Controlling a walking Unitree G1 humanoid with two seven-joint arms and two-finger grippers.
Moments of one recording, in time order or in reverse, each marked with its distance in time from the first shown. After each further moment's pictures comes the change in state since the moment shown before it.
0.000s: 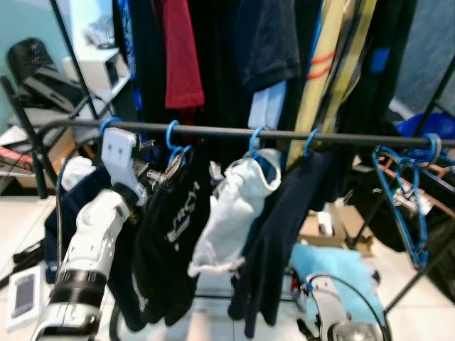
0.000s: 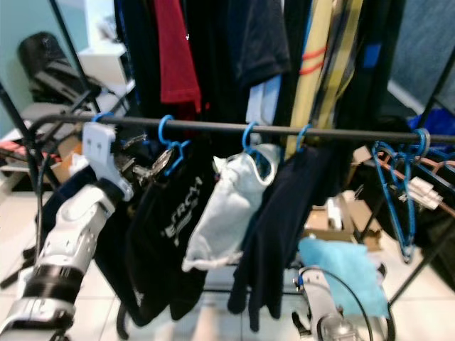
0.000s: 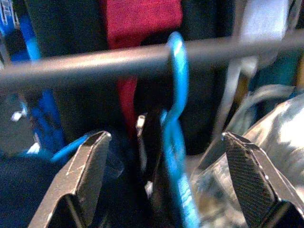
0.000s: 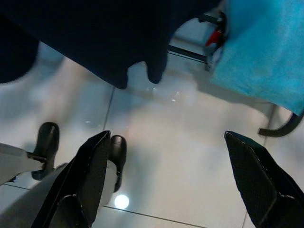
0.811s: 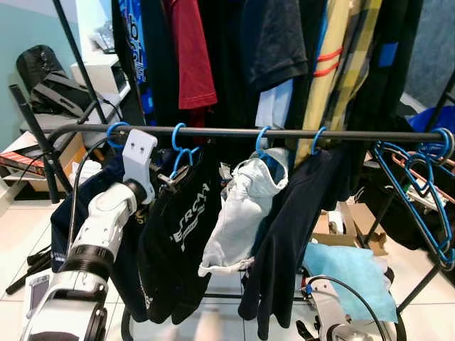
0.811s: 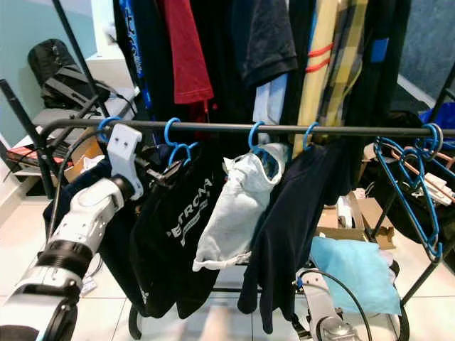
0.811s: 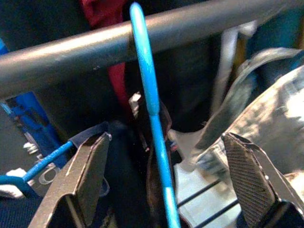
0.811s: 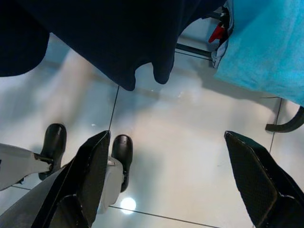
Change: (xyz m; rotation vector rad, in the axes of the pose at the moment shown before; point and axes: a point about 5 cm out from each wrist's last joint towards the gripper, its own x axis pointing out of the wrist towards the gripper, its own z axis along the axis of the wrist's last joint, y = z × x) left arm 0.033 -0.002 -0.016 0.041 0.137 -0.060; right arm 0.000 0.003 -0.005 -0.004 0.014 0.000
